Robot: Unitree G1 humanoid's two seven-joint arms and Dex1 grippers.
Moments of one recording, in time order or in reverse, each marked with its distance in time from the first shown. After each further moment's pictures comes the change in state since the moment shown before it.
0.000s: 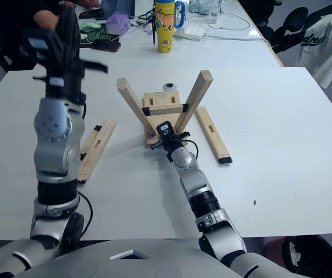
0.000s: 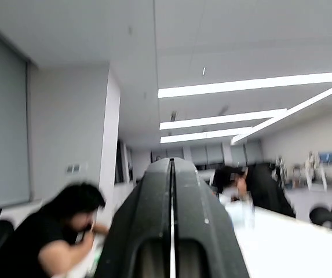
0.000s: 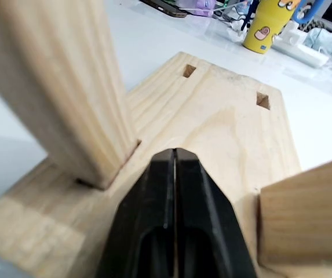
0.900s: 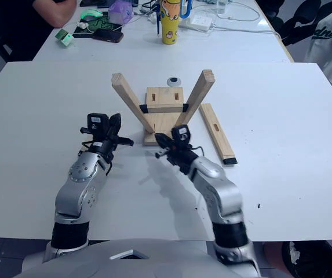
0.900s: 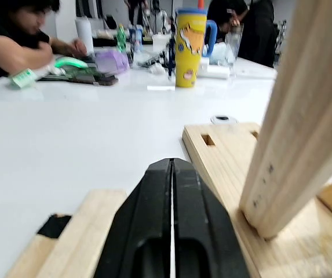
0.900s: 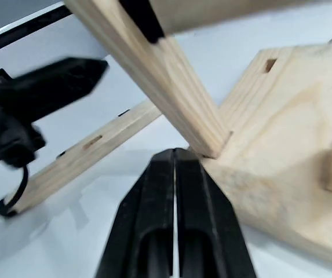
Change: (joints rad) left arm 0.351 -0.130 -0.081 -0.077 -0.069 0.359 -0.046; right arm 0.358 -0.213 -0.131 -0.848 0.502 0.504 0.287
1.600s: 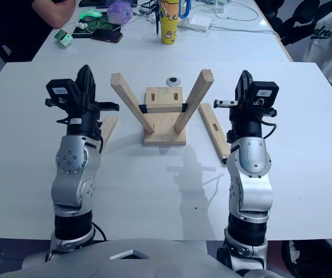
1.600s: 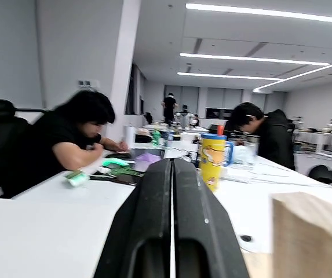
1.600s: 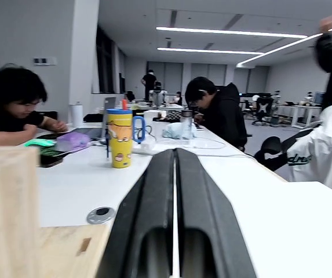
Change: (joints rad) left arm -0.135 -0.052 0.046 -0.077 0.137 -0.256 0.142; right arm -0.193 0.071 -0.233 -0.052 -0.273 -0.322 -0.468
